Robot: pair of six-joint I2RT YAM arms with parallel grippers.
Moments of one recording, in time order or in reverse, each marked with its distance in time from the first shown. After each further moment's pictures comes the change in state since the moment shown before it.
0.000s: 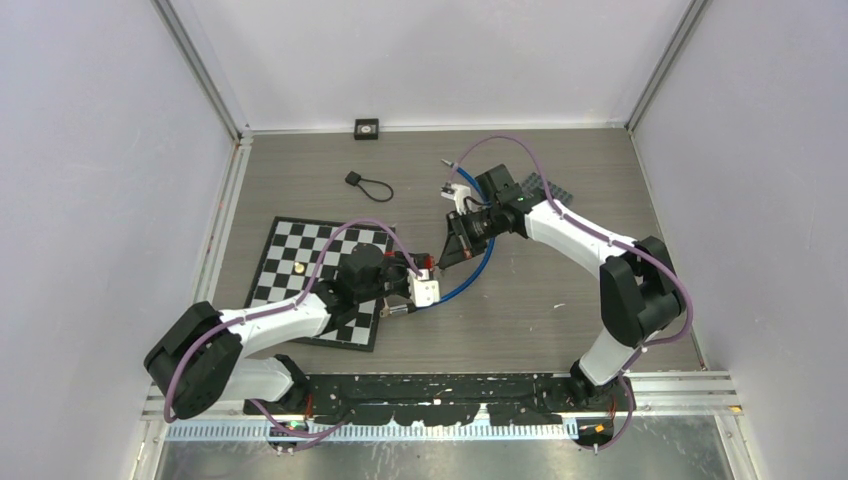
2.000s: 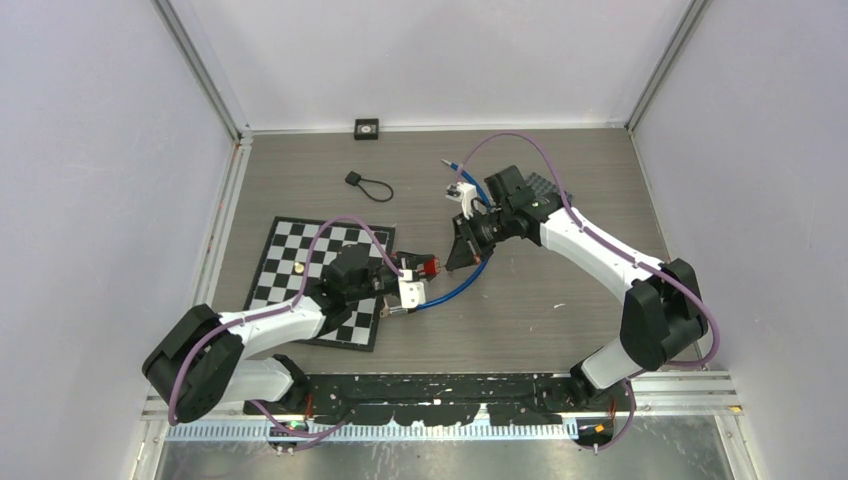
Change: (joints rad) left arm 0.068 -0.014 -0.068 0.196 0.220 -0.080; right arm 0.003 -0.141 -0.042 -0.053 0.028 -0.129
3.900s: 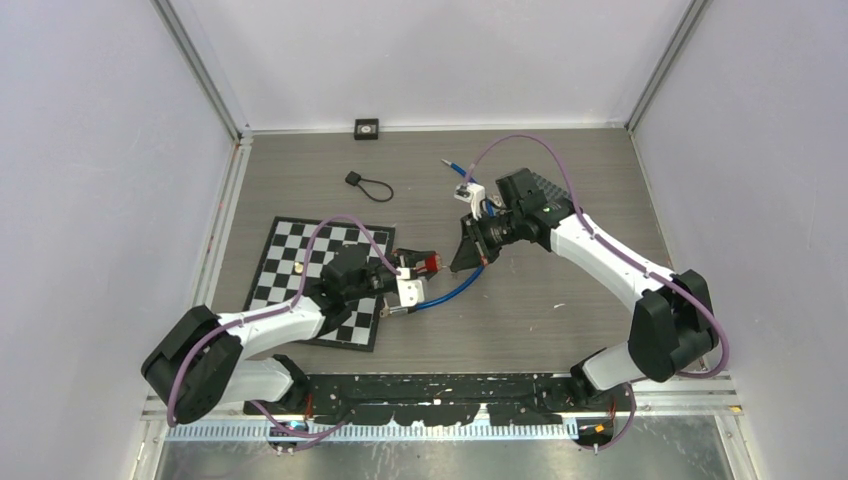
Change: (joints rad) left arm 0.000 -0.007 0.000 0.049 0.002 -0.026; right arm -0.035 -0.060 -0.062 0.039 -0.070 0.006
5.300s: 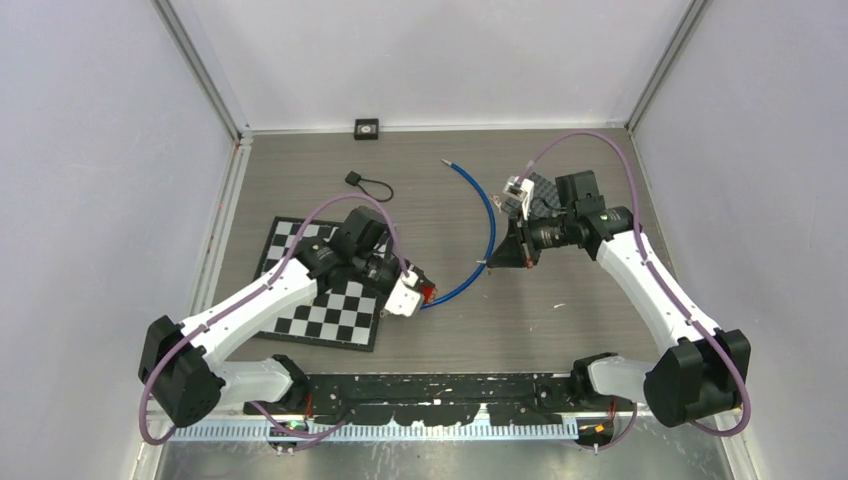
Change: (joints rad) left arm 0.000 -0.020 0.558 -1.366 0.381 0.558; right arm -0.278 -0.237 -0.062 -0.220 -0.196 -0.293
